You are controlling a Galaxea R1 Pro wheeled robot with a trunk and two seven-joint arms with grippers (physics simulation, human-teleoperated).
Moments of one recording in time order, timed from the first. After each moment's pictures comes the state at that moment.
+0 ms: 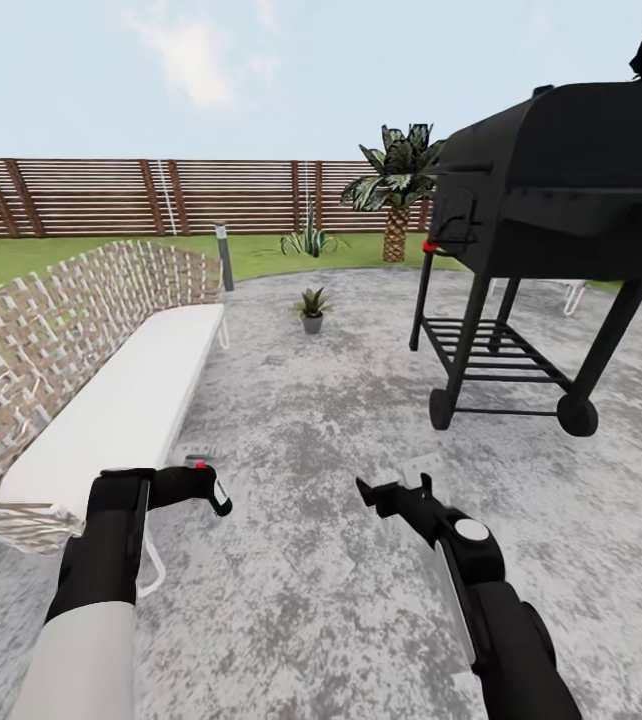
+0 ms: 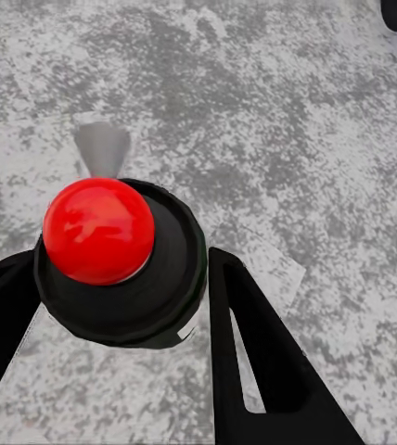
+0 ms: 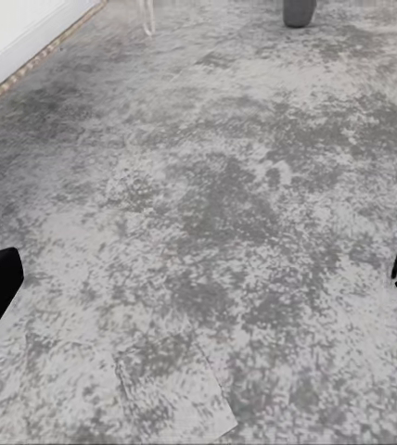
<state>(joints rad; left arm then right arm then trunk) -0.66 -0.13 0.38 -1.29 -0.62 0.84 -0.78 -0.39 0.15 0.01 -1.46 0.21 0.48 0.34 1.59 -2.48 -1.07</state>
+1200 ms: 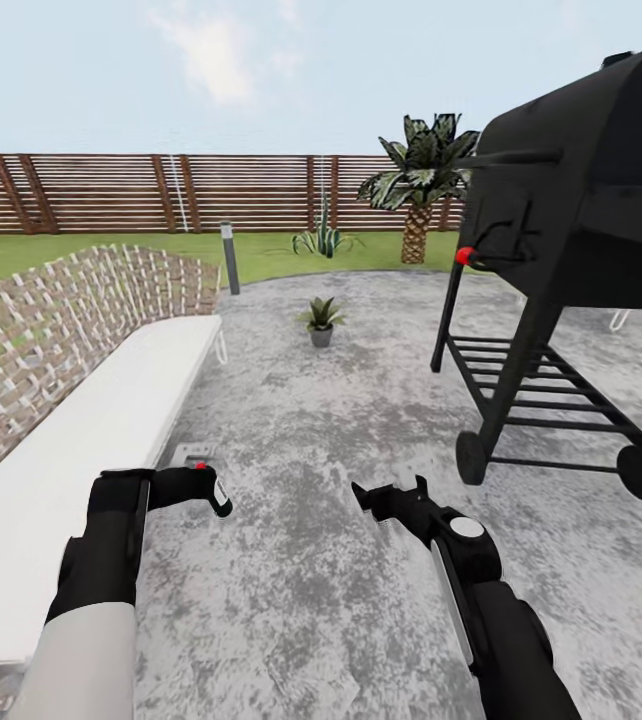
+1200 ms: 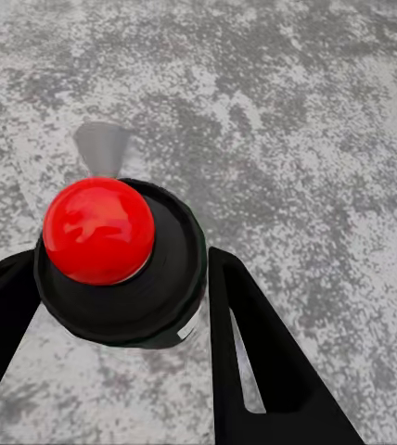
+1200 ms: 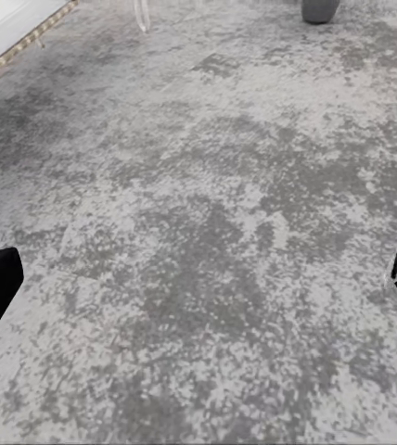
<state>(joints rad) -0.66 -0.13 0.38 -1.29 -0.62 0.84 -0.78 -0.39 0.15 0.04 -1.47 0.21 0.55 0.34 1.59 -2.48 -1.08</state>
